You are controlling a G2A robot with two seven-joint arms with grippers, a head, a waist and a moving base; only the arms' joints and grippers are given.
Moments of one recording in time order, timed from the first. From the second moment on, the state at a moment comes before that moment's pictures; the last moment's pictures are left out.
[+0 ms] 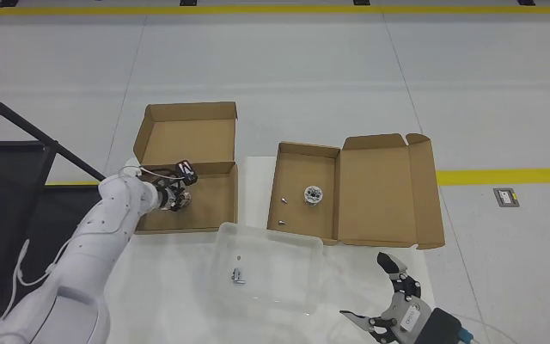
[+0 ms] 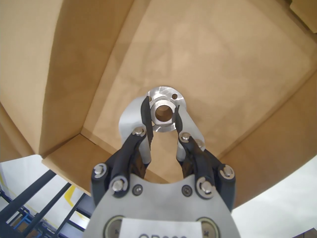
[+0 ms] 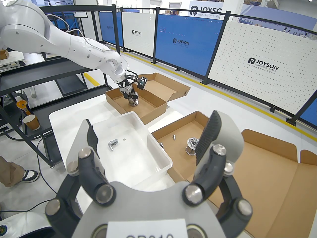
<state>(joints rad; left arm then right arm) 0.17 -1.20 -0.71 -0.30 1.52 -0.74 -0.18 -1.77 -1.35 1.69 -2.23 -1.48 -0.81 -0.22</state>
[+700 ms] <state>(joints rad) 0.10 -1.16 -0.71 -0.29 1.59 -0.89 0.00 -1.77 -1.35 1.69 -2.23 -1.48 -0.81 -0.22</state>
